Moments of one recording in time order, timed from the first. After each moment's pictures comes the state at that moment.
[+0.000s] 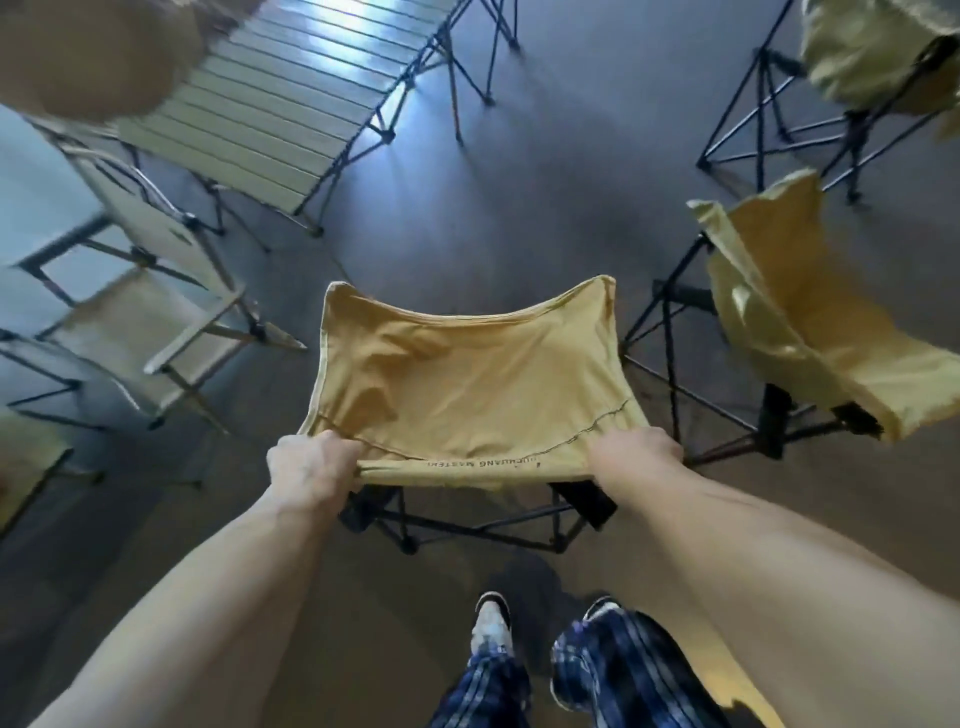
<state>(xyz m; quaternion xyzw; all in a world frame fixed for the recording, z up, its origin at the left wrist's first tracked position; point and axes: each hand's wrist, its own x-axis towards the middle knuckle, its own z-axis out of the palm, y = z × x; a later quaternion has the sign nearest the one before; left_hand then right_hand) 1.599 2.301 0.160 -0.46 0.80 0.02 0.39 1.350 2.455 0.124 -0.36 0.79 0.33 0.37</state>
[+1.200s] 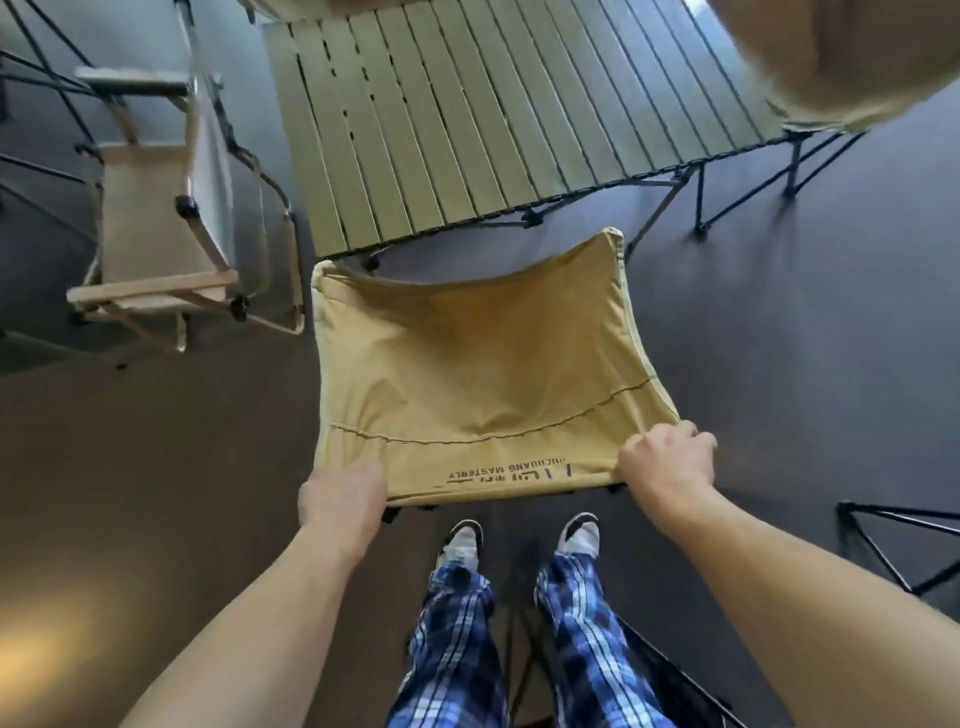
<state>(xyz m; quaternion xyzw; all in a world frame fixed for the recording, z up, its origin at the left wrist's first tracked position) 1.269 1.989 0.052 -0.71 0.56 0.23 0.35 0.971 1.902 0.068 -0.70 0.56 0.45 0.02</state>
